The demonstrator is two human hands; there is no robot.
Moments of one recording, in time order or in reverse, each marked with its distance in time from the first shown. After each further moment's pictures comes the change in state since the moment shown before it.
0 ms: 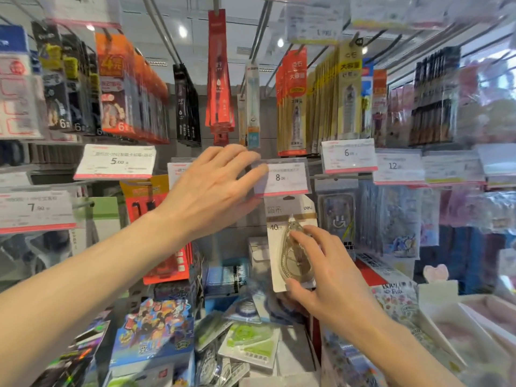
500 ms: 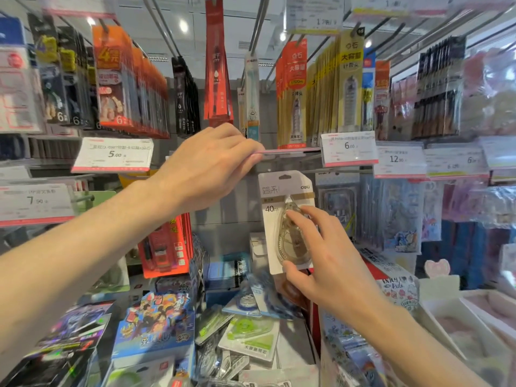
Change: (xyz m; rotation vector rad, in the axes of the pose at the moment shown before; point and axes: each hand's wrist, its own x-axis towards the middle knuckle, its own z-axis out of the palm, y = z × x) left_hand 0.018 -0.018 -0.015 -0.259 -0.043 -0.065; right_hand 0.012 -0.004 -0.012 -0.026 0.081 -0.070
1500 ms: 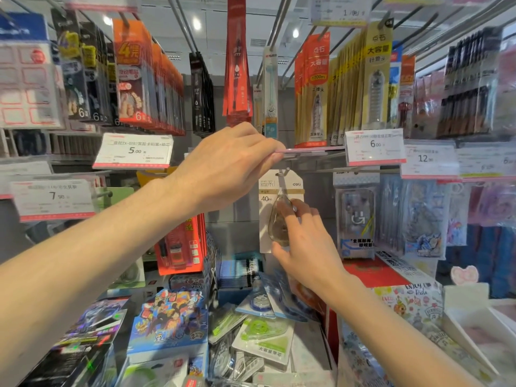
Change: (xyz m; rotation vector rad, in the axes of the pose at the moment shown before) left_hand -0.003 0.002 -0.004 -0.052 -0.039 -0.043; right_hand 0.056 -0.011 0.063 -0.035 -0.101 0.124
